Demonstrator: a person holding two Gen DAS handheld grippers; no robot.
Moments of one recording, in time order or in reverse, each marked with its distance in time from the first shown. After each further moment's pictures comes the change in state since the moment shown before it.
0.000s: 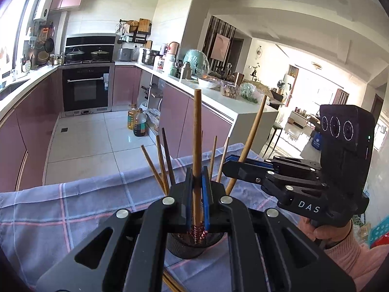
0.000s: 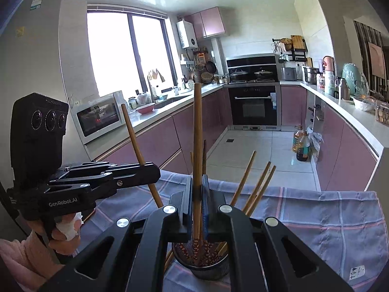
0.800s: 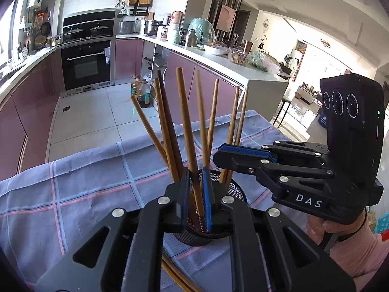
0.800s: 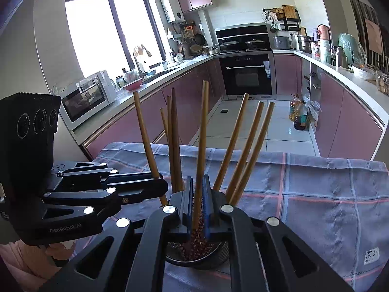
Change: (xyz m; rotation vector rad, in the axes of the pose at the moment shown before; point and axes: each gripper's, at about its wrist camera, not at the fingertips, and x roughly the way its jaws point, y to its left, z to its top) left arm 0.064 0.018 -0.027 0.000 0.178 0.037; right arm 0.042 -0.018 -0.017 0.079 0.140 -0.029
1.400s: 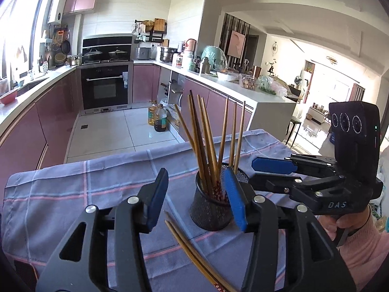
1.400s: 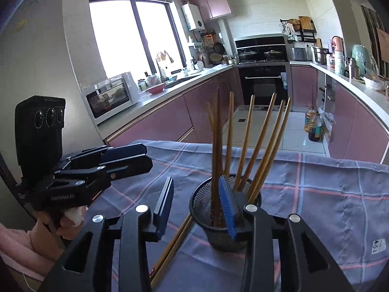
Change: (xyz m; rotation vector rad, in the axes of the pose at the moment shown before) left arm -0.077 0.012 -0.052 -0.009 -0.179 0.096; right arm -0.037 0.038 -0.042 -0.072 -0.027 0.136
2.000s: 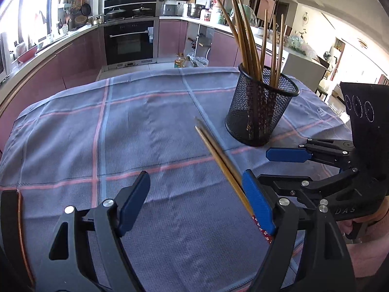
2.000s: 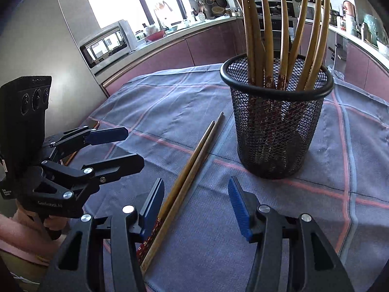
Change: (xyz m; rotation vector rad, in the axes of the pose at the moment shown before) left arm 0.022 0.026 -0.116 -0.071 0.267 0.144; right arm 0.068 0.022 -0.077 0.024 0.266 -0.035
